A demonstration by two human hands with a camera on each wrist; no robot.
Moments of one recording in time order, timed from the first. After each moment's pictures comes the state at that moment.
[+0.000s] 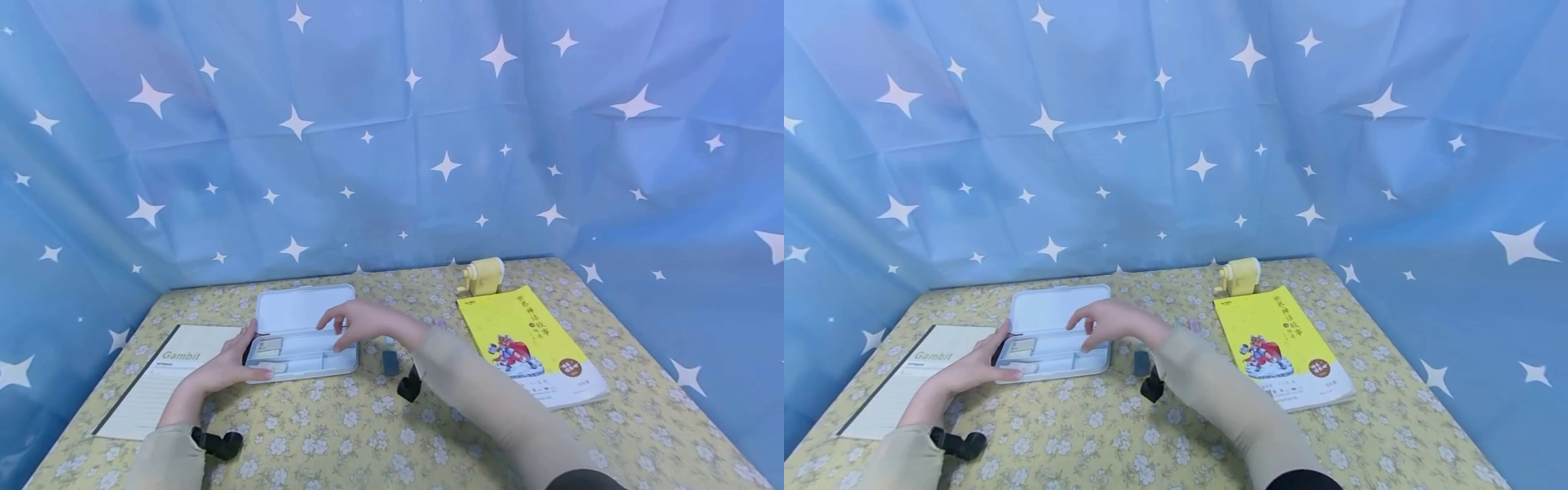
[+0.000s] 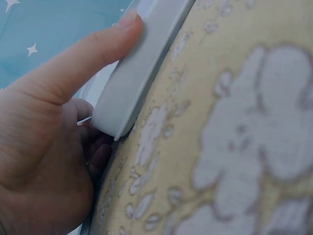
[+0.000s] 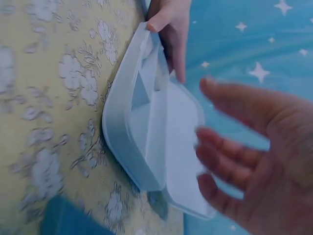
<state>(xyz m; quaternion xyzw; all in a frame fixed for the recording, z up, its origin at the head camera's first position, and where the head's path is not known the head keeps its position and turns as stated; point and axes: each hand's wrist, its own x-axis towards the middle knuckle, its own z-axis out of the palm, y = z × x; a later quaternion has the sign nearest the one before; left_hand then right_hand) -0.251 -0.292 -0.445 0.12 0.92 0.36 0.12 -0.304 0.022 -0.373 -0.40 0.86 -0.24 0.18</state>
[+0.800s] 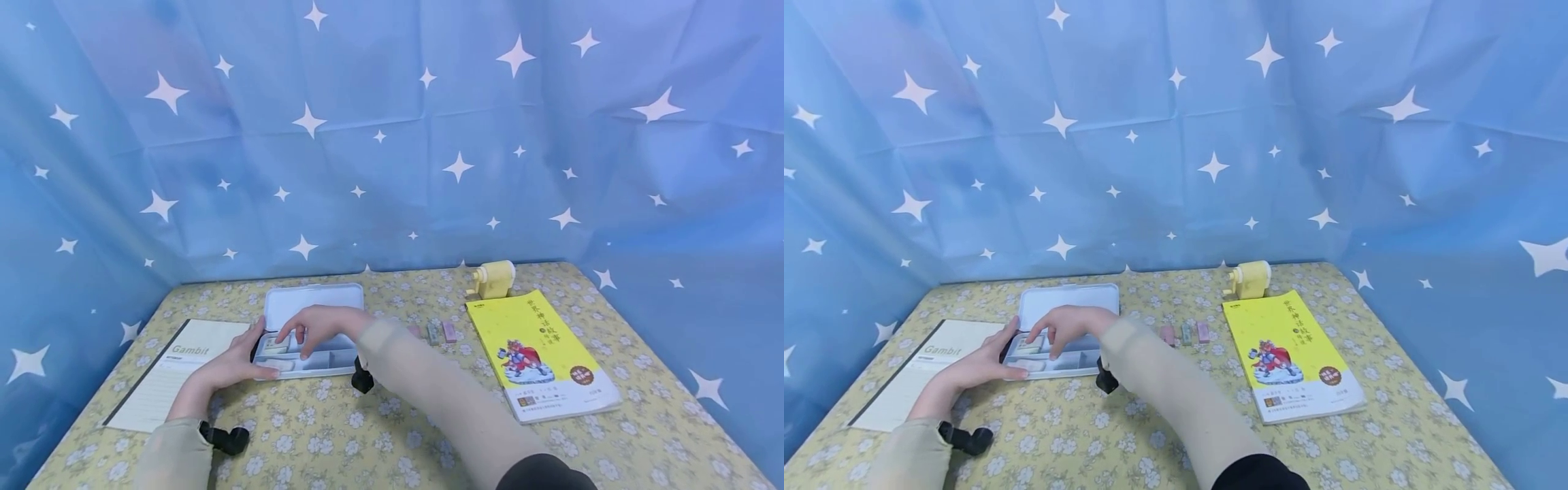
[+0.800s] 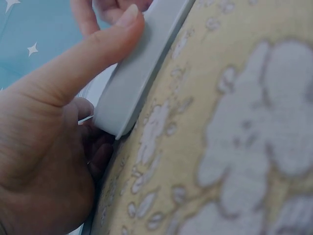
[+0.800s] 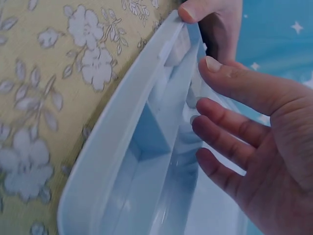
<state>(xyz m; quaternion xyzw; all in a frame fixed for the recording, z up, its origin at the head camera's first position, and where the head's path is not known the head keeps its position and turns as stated) -0.247 -0.291 -0.441 0.12 0.92 0.36 0.12 -0.324 -0.070 -0.385 -0.45 0.83 -0.20 0.27</state>
